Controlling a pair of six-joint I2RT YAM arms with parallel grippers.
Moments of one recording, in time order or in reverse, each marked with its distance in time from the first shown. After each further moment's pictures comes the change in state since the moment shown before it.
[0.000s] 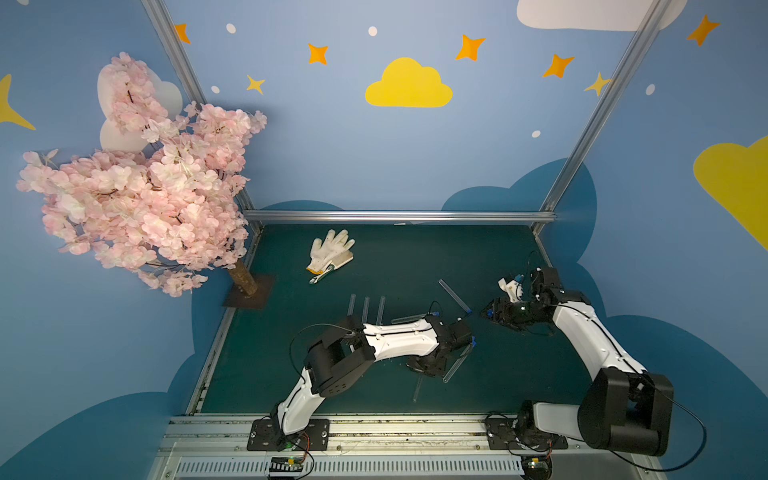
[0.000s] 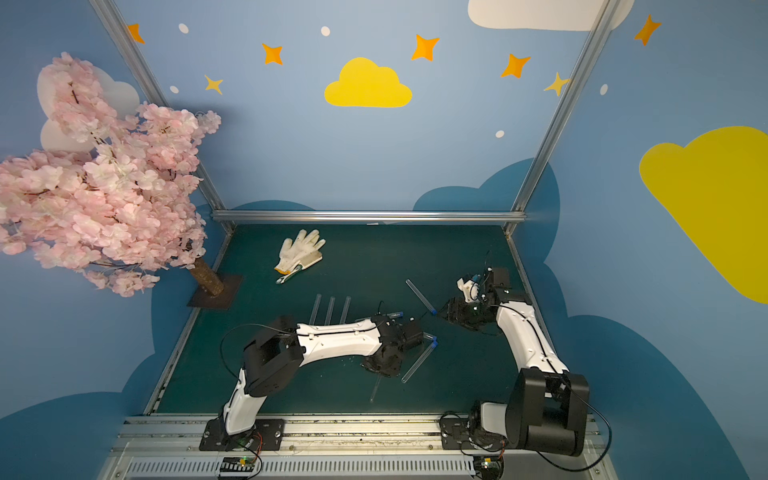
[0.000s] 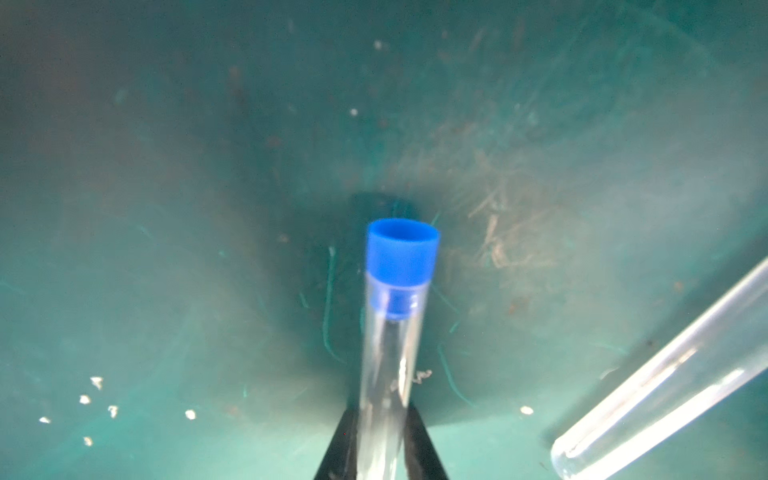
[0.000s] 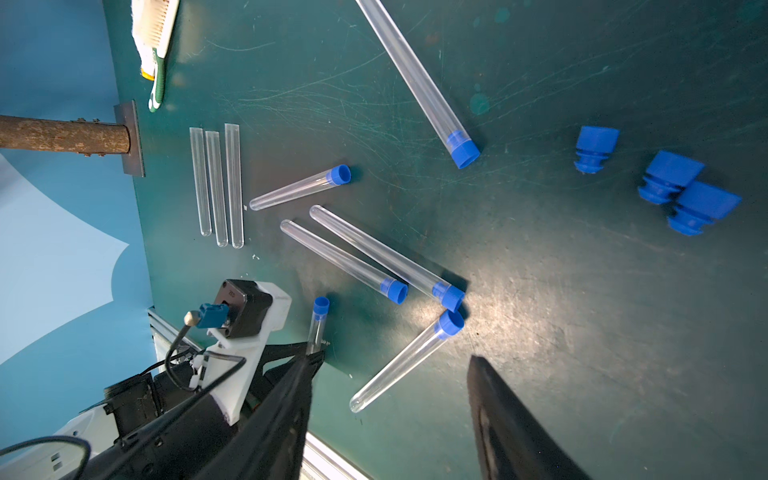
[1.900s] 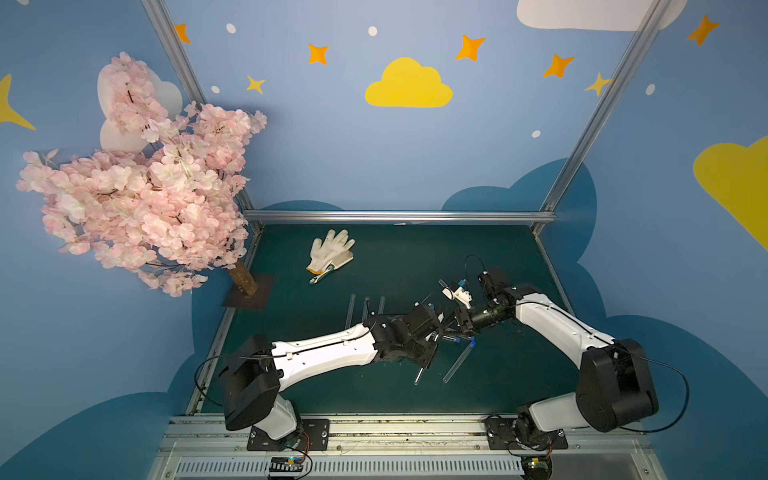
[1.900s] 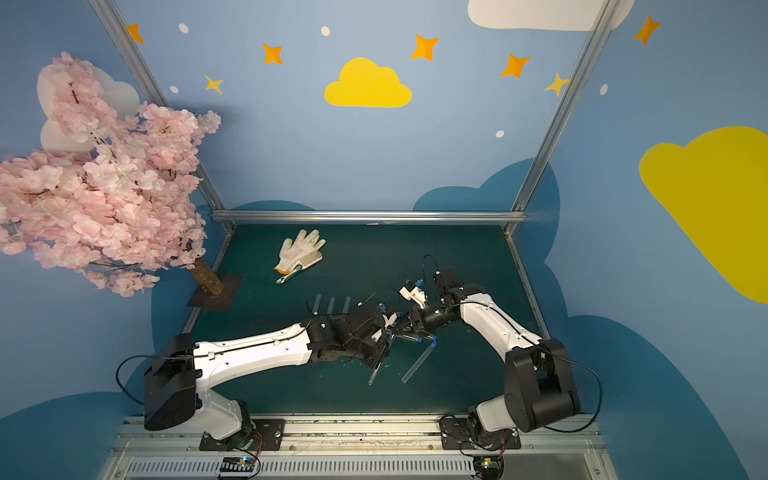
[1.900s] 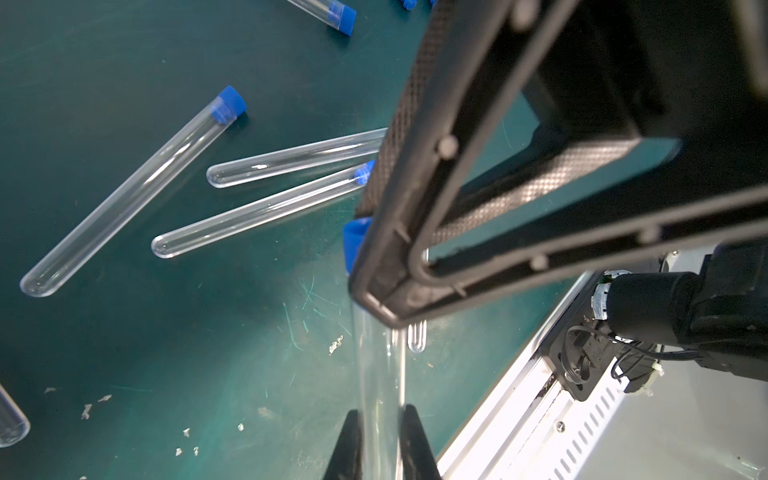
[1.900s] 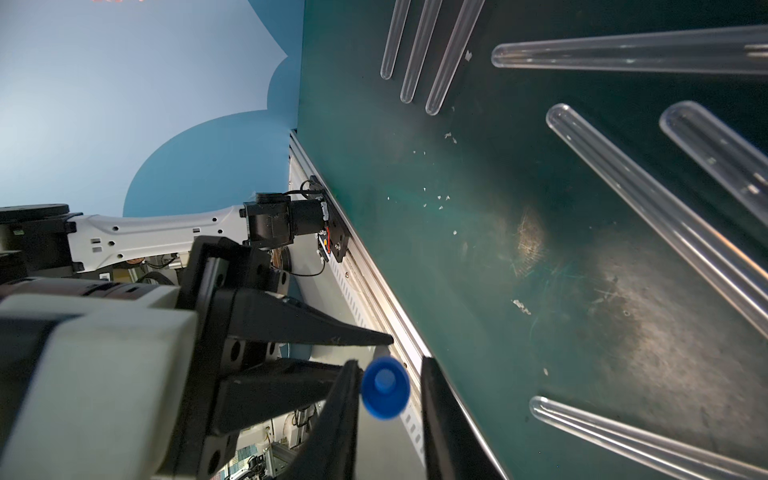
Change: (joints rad) left arm 0.053 -0.544 -0.415 0.475 0.091 0.377; right arm 0.393 0.138 0.032 0.032 -0.413 -0.026
